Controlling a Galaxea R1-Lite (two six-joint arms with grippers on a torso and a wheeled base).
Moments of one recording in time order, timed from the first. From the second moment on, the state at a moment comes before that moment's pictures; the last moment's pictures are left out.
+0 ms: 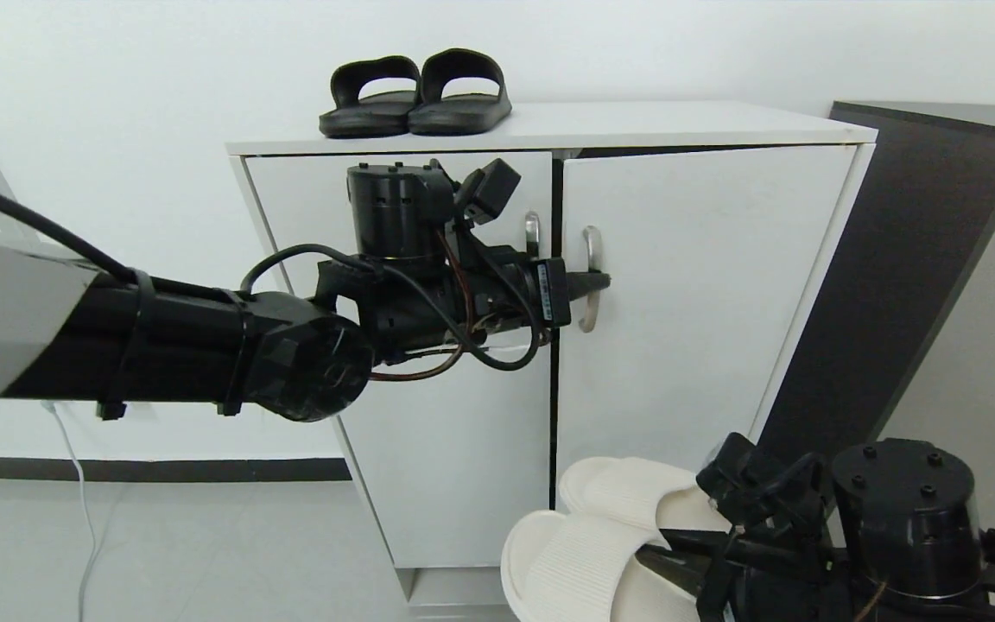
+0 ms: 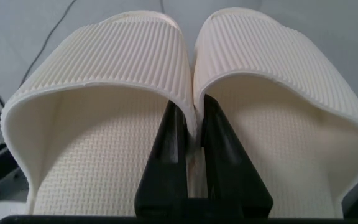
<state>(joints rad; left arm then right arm) -0.60 1.92 -1.30 -0.55 -0.45 -0.31 0.82 1.63 -0.40 -0.82 0.08 -0.01</state>
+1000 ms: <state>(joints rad) -0.61 1.74 -1.11 -0.58 -0.46 -0.40 0.88 1.59 -0.29 -0.84 0.16 -0.08</state>
